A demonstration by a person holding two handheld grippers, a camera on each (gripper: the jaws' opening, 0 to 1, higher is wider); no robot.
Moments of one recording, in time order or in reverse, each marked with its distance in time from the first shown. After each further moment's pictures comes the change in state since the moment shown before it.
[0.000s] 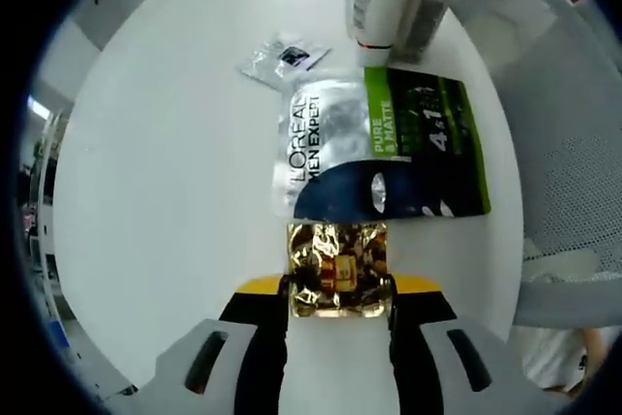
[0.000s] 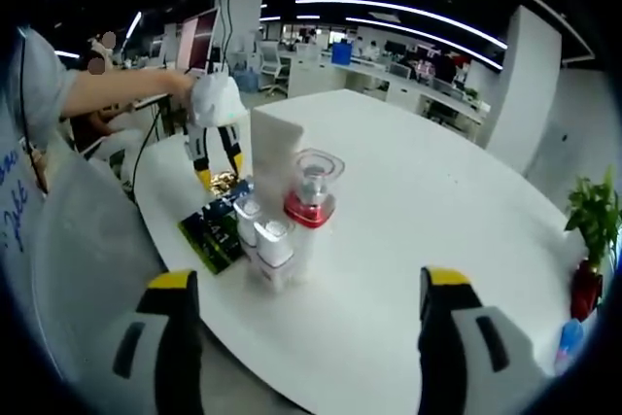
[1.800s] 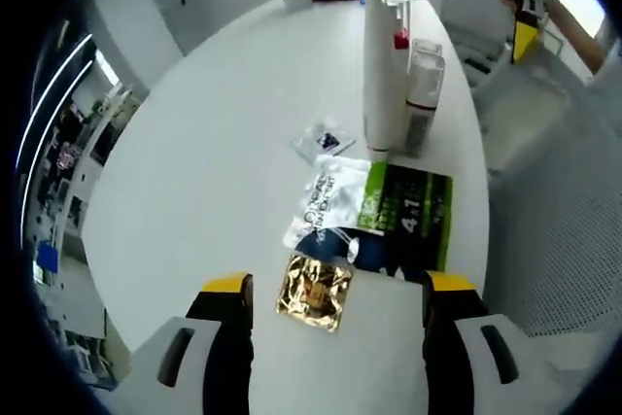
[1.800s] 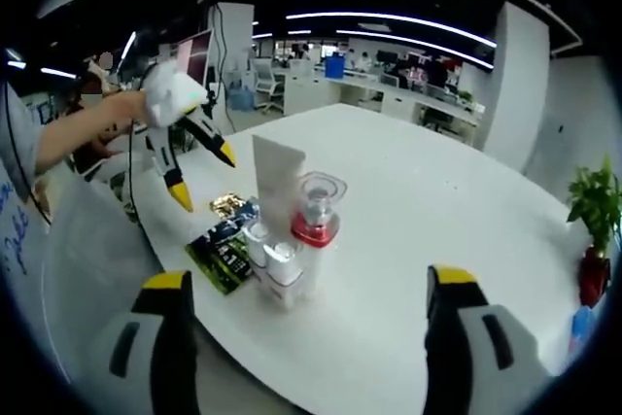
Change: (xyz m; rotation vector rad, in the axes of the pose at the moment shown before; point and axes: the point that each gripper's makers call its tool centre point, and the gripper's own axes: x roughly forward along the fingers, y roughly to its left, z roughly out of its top) left arm -0.064 -0.029 0.036 -0.236 -0.292 0.229; right arm -0.005 0.008 0.014 0.056 -0.070 0.000
